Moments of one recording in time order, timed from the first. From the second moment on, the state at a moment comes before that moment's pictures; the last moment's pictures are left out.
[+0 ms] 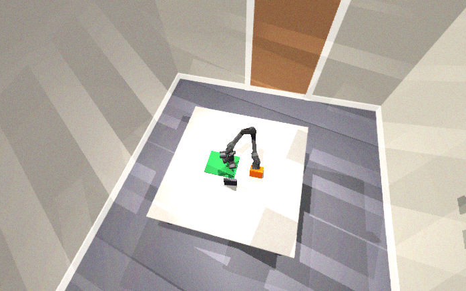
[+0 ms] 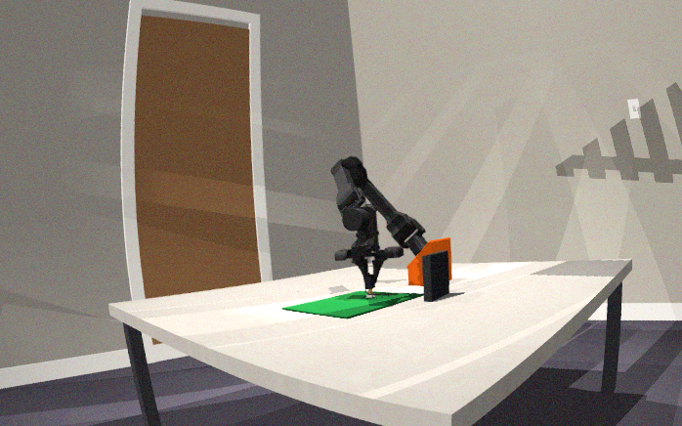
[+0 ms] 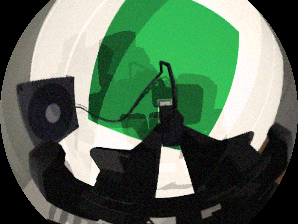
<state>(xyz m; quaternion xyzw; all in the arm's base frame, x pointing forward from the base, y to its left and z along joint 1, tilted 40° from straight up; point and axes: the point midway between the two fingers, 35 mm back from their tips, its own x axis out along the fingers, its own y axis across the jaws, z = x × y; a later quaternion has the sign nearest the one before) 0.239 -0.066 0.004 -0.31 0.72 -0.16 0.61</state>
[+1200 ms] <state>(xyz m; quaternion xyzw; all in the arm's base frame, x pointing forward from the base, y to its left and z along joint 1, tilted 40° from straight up) 0.238 -0.076 -0.009 -0.31 0.72 -0.16 0.61</state>
